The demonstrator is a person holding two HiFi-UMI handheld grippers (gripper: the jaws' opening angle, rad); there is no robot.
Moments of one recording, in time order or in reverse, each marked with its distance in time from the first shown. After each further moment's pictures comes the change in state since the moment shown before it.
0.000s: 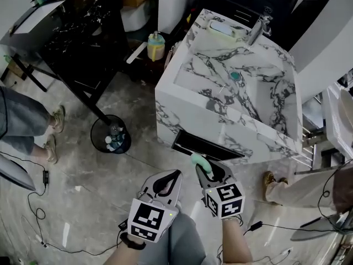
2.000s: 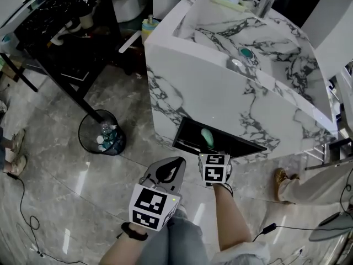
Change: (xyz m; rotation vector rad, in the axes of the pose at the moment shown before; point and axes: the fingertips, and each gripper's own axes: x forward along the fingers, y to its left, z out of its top) left arm 0.086 0.048 -0.097 -0.004 -0.007 -0.025; right arm 0.171 -0.113 -0.101 -0.019 -0.021 -0.378
